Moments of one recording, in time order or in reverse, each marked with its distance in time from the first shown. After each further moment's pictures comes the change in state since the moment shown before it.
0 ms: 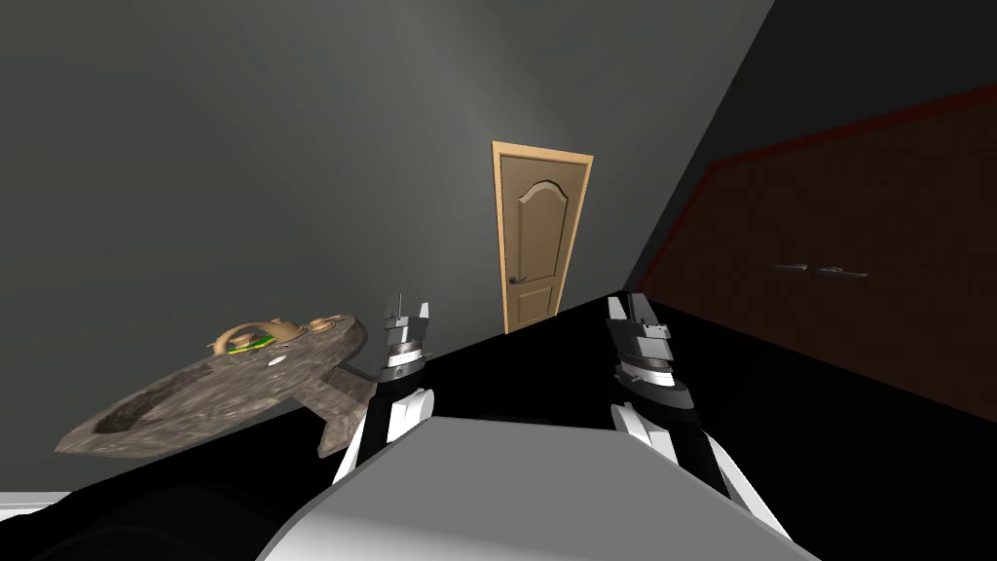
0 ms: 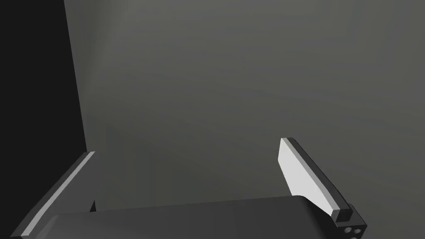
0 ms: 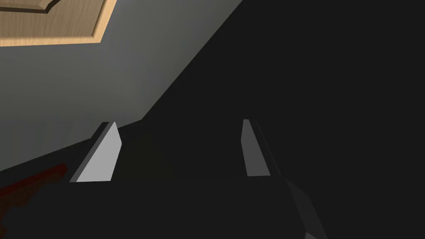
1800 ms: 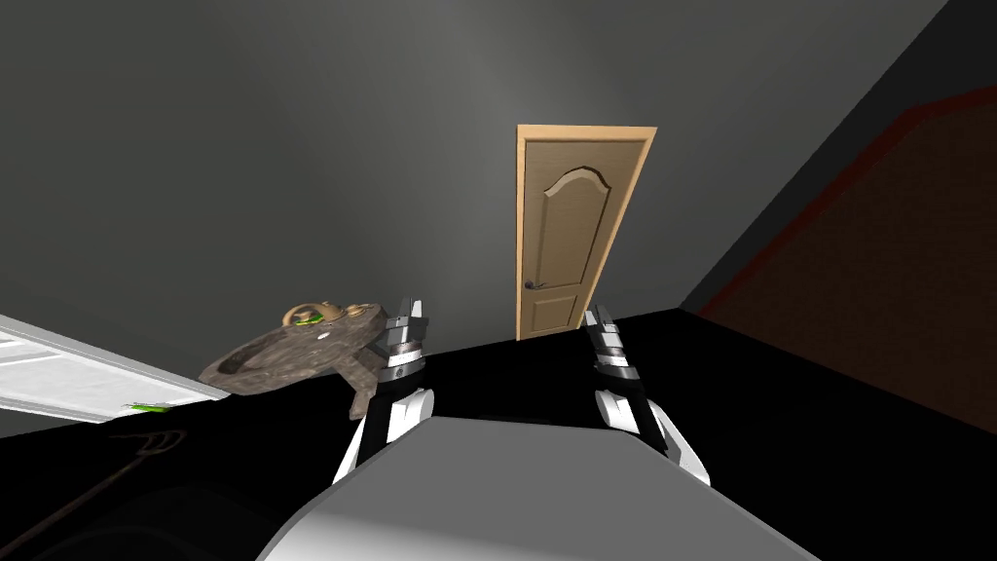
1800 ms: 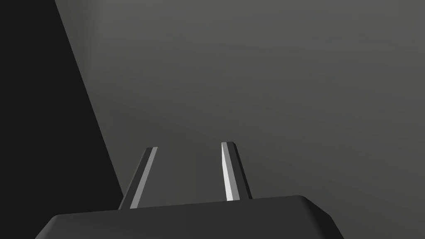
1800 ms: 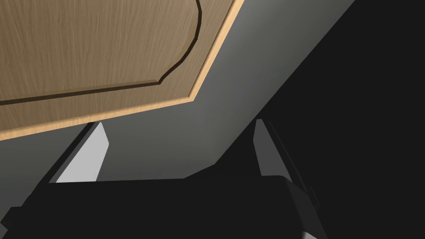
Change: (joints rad) arm -0.217 -0.082 -0.043 0.463 -0.061 -0.024 -0.018
